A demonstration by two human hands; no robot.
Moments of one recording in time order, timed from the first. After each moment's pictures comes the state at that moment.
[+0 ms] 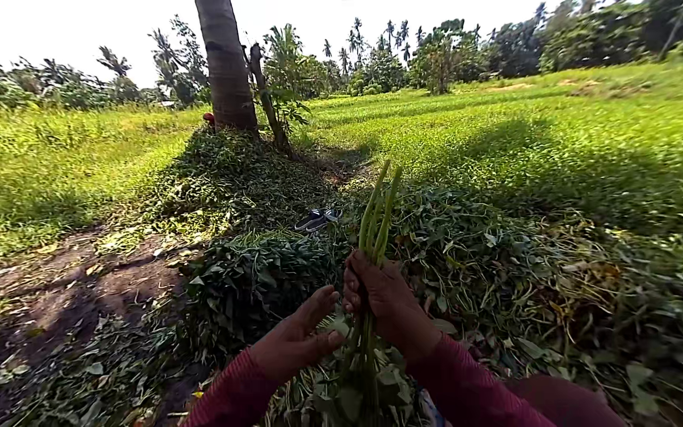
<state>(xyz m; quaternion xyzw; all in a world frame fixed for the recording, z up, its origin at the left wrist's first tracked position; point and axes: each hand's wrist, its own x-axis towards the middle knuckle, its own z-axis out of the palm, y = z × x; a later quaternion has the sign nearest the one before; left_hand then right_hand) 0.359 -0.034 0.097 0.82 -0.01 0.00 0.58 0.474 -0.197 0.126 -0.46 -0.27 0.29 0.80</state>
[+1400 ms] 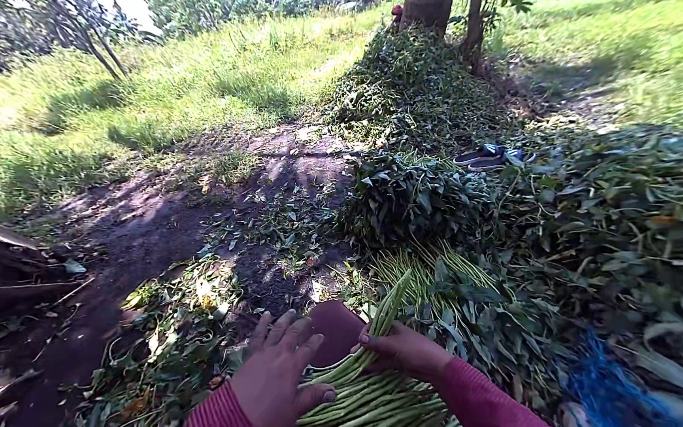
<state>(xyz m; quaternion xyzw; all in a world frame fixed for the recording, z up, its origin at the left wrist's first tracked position) 0.068 -0.025 0.049 0.94 0.33 -0.09 0.05 0.322 -0.078 -0.051 -0.46 -0.30 0.74 0.39</state>
